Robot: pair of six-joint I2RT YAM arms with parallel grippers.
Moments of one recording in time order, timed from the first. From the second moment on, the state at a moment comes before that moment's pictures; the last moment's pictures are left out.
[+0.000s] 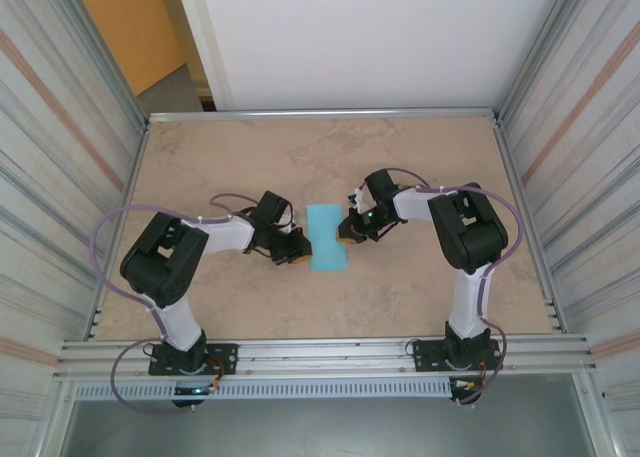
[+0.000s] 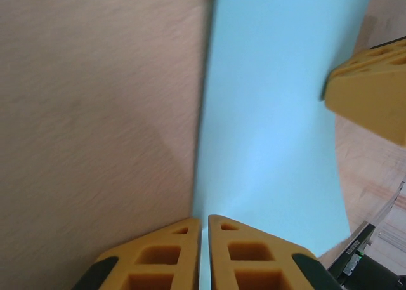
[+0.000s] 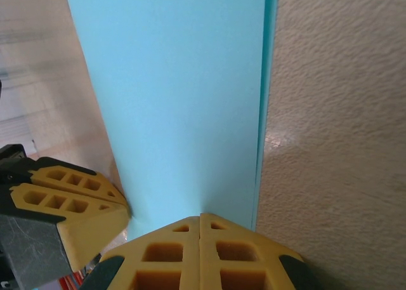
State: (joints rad) left arm -0.55 1.74 0.84 -0.19 0.55 -0.79; right arm 0.42 2.01 1.09 -0.33 -0.73 0.50
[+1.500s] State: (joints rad) left arm -0.61 1.53 0.75 -0.30 0.45 -0.76; right arm 0.43 1.99 1.11 -0.36 -0.71 0.50
